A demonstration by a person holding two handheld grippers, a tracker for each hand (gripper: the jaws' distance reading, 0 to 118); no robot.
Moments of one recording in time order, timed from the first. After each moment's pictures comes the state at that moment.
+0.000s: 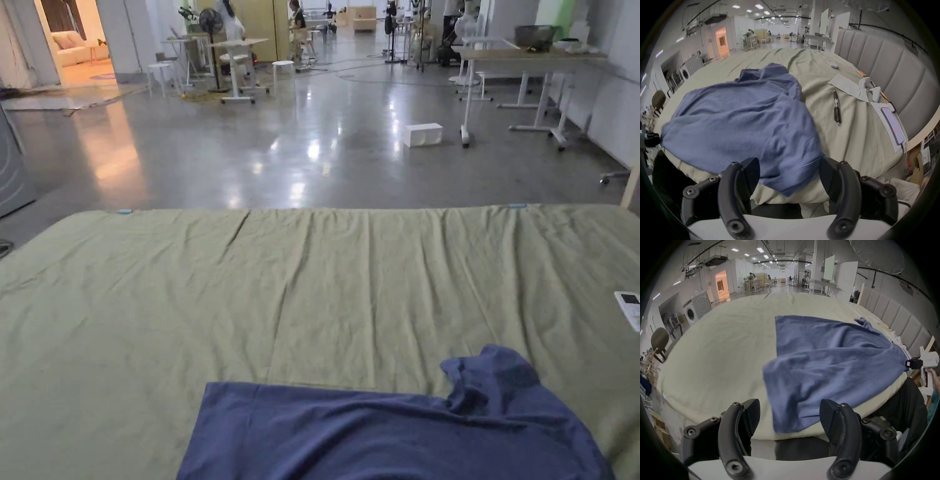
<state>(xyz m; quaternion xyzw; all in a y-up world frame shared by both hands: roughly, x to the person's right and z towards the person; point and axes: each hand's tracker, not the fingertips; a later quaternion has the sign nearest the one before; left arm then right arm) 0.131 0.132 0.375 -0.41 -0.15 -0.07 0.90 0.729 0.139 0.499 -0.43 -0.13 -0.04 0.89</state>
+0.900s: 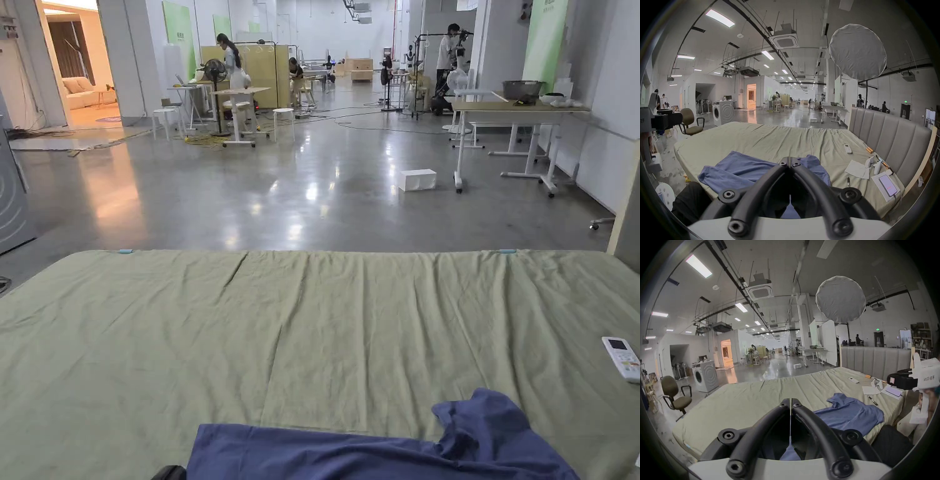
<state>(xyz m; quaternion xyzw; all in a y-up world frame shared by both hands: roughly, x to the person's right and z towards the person) 0.219 0.324 0.497 -0.06 -0.18 -0.07 0.98 0.593 0.298 0.569 -0.09 -0.04 0.04 0.99</state>
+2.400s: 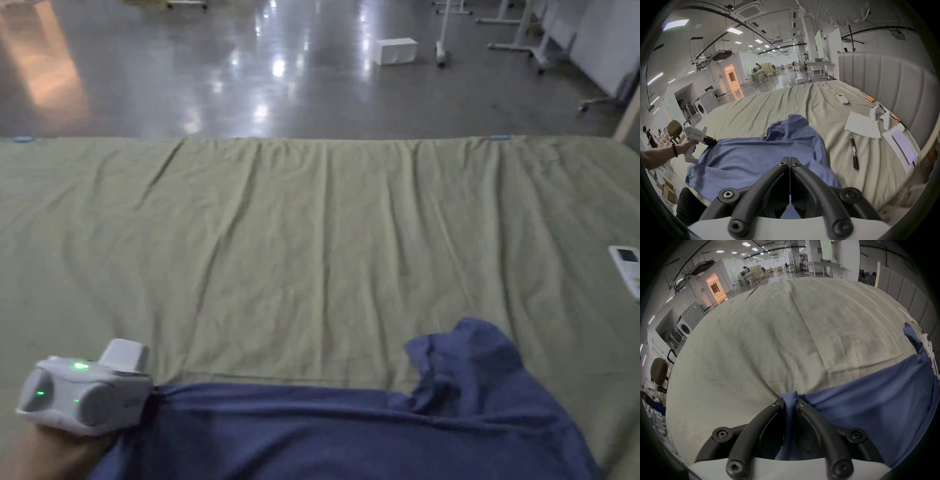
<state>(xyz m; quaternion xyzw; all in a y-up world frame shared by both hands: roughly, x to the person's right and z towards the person) 0.279 0.087 0.070 -0.47 -0.12 -0.16 0.86 0.713 0.216 0.435 -0.28 -0.09 -0.10 0.95</state>
